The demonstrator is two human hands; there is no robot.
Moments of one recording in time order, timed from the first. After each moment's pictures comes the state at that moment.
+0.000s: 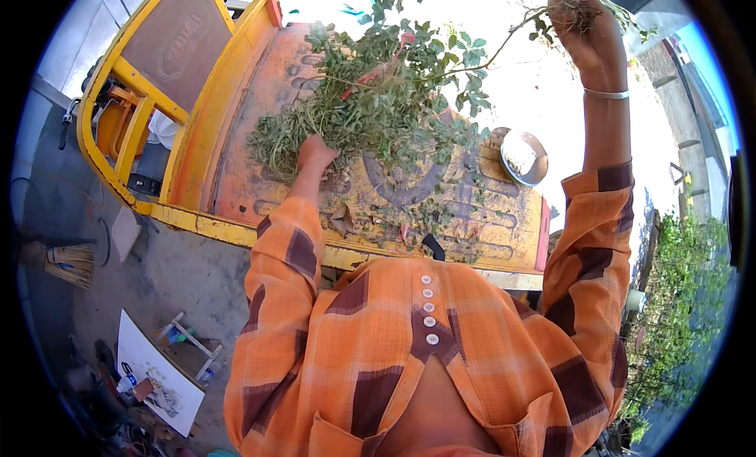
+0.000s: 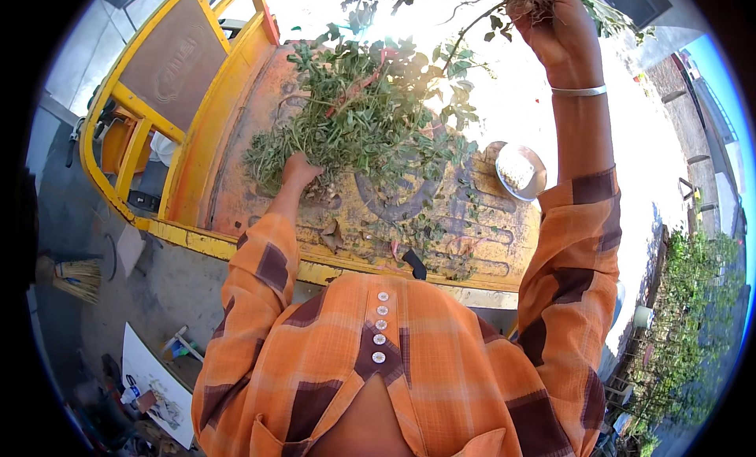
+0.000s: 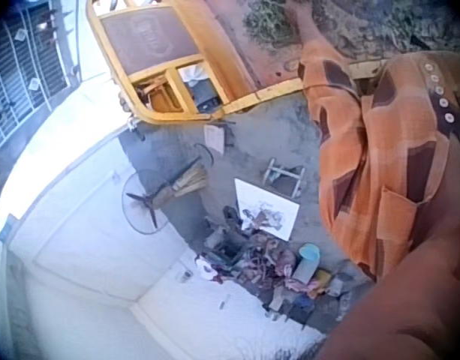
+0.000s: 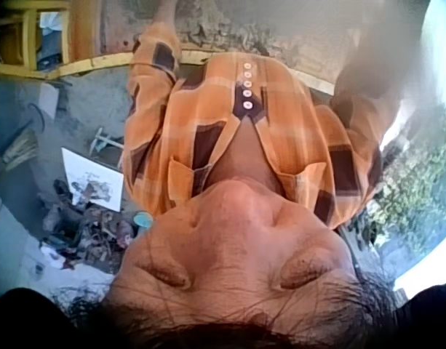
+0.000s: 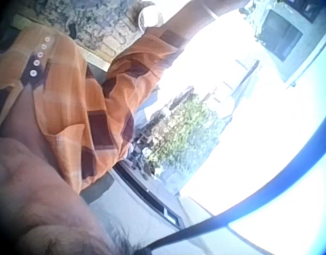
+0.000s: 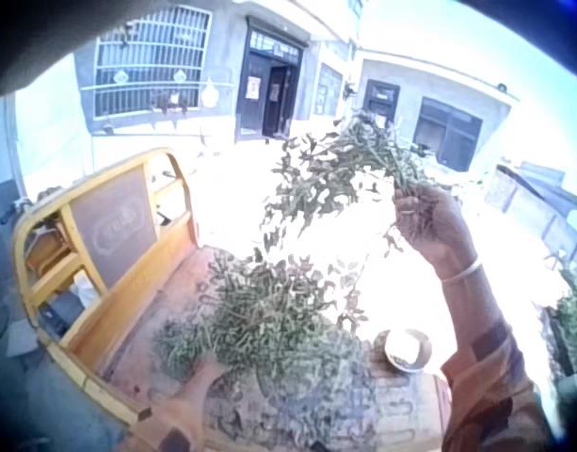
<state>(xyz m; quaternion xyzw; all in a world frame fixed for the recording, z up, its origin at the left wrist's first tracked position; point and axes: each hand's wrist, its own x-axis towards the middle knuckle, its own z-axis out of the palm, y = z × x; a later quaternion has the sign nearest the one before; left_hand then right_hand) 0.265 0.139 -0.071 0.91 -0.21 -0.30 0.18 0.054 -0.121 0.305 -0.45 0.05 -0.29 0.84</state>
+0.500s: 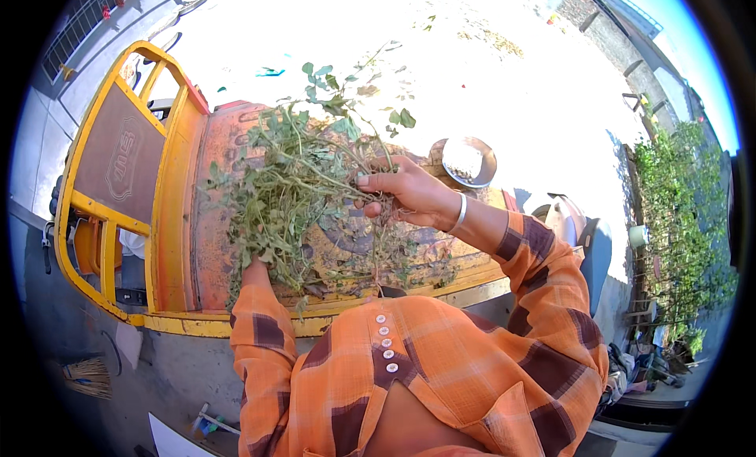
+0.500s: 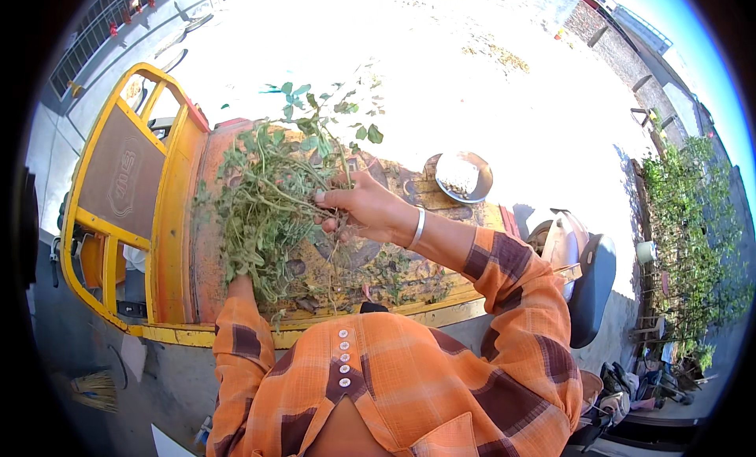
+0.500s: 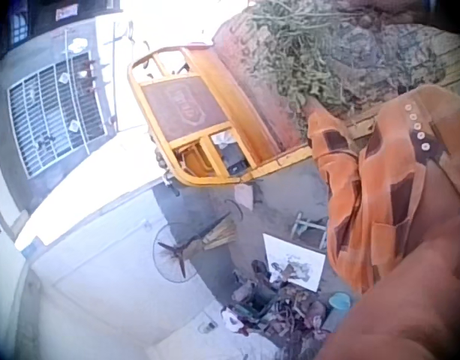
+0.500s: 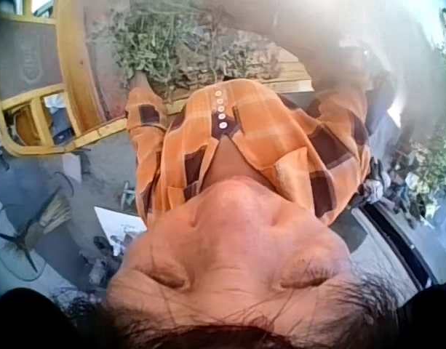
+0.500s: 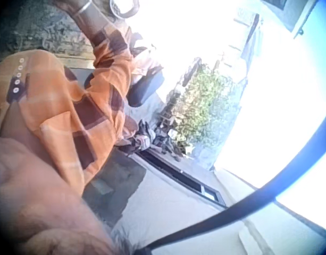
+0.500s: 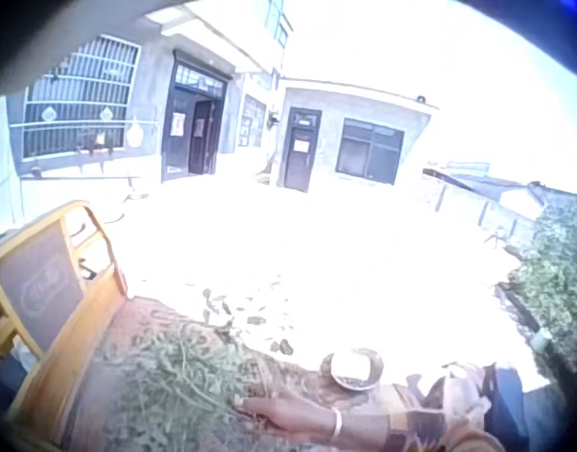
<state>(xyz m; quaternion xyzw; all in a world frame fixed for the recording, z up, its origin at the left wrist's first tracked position) 0.357 0.189 -0.224 0.76 0.07 -0.42 0.49 0.012 -0.009 0.189 -0.49 0.22 -0.04 0.84</state>
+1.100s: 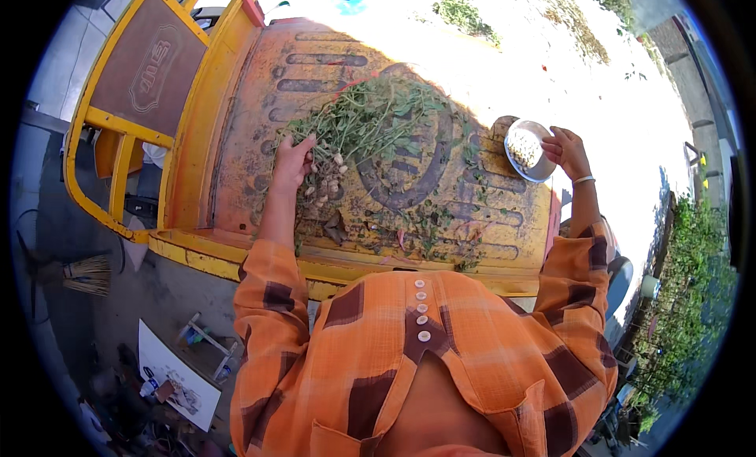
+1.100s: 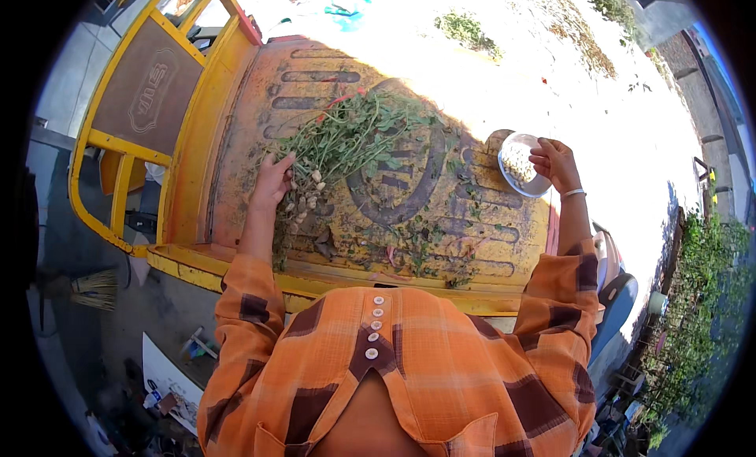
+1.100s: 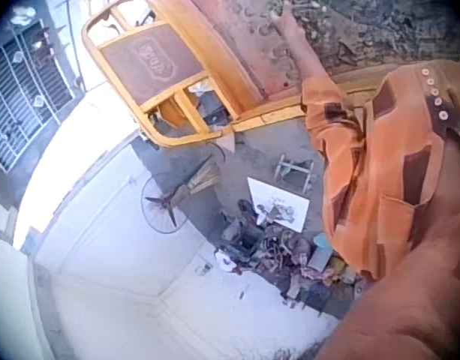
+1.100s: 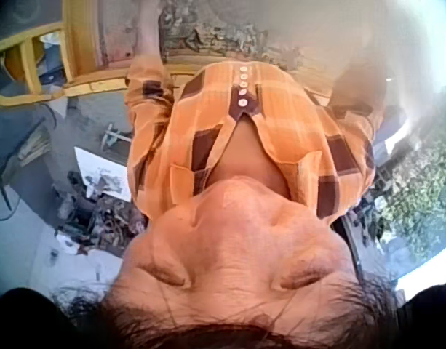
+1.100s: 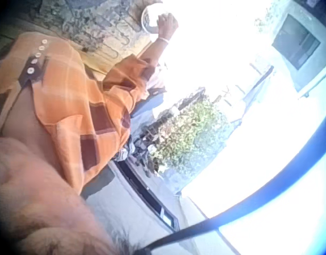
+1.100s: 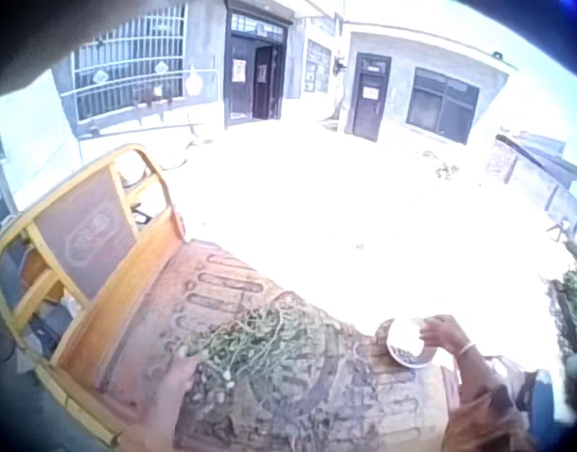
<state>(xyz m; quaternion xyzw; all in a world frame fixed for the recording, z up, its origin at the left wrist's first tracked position) 0.263 0.115 -0.050 0.66 0.02 -0.38 0.65 -0.139 -0.272 0.046 -0.60 0.52 -0.18 0.59</state>
